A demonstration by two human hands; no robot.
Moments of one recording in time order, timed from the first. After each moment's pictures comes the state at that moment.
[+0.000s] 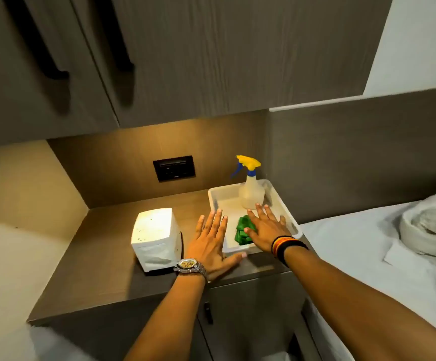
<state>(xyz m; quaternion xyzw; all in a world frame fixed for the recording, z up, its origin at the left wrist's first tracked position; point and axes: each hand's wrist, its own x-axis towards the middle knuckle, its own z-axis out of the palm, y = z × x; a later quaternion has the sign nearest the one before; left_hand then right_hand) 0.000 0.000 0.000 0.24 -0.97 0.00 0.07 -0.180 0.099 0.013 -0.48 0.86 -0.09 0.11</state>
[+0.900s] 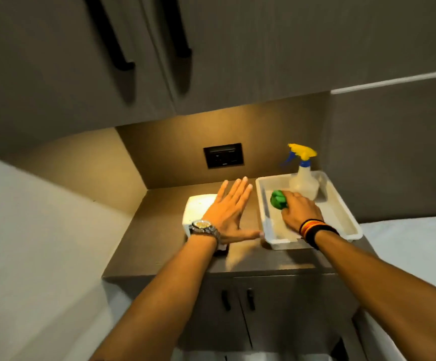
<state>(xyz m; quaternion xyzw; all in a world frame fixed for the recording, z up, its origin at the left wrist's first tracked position) 0.043 -0.057 0.063 0.21 -0.97 0.08 0.05 -0.155 0.055 0.038 -0.47 0.85 -0.22 0.08</state>
